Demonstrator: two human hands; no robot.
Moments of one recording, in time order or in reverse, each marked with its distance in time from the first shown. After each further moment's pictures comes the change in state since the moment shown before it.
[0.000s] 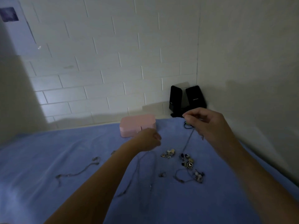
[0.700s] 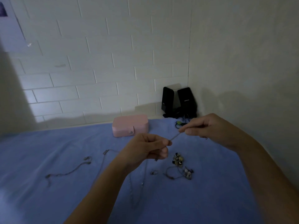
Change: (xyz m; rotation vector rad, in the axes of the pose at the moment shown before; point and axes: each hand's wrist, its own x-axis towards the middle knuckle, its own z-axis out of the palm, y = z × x) left_hand -0.068 0.019 0.016 -1.109 -0.101 0.286; right_hand -0.005 -0.013 -0.045 -0.242 -0.444 0.121
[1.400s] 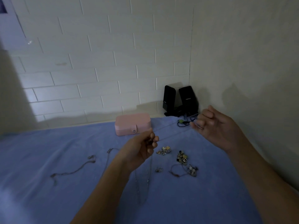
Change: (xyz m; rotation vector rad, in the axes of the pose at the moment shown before) left_hand 0.000 -0.010 -0.023 -0.524 0.137 -0.165; right_hand 0.020 0.031 0.009 1.208 0.092 -0.015
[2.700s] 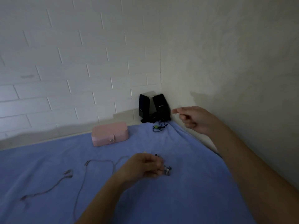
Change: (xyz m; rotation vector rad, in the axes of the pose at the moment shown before) left_hand -0.006 -0.040 0.033 0.585 -0.238 -0.044; right_hand -0.007 -0.056 0.009 -0.635 0.298 0.098
